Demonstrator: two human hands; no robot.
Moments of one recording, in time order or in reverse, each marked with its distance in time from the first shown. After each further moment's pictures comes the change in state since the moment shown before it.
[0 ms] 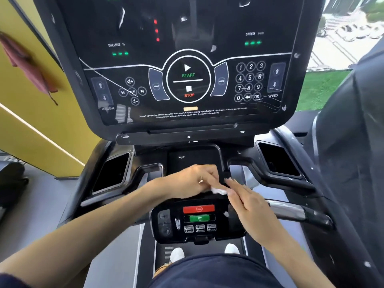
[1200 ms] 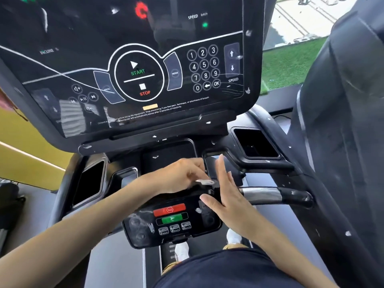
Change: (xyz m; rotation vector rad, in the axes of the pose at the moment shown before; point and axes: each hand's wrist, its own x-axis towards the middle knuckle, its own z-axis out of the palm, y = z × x) left_hand 0.046 0.021 0.012 0.122 -0.120 -0.133; right_hand -0.008 0.018 -0.016 0.310 -0.179 0.028
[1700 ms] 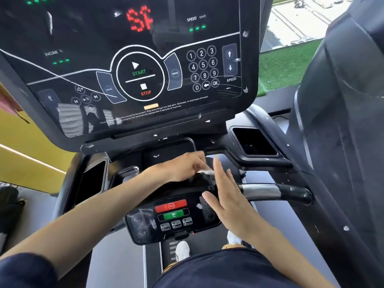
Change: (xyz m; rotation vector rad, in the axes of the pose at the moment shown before) left_hand 0.023 -0.011 -0.001 0.126 -0.034 -0.087; right_hand -0.006 -0.003 0.009 -0.290 0.094 -0.190
